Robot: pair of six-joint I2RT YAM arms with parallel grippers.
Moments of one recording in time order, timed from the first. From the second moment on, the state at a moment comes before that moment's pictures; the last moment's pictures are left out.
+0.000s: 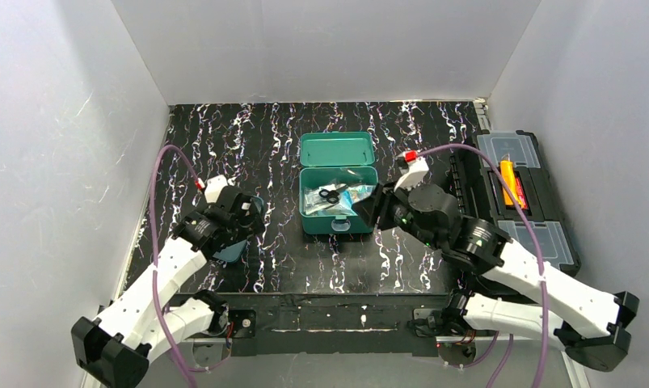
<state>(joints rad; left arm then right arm) -0.54 0.90 0.83 -0.97 -0.45 -0.78 1.03 0.90 1.00 -0.44 0.30 0.63</state>
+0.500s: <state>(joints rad) -0.34 1.13 0.83 -0.86 -0.35 -0.98 1.03 0.72 0.92 -0.63 0.18 0.65</state>
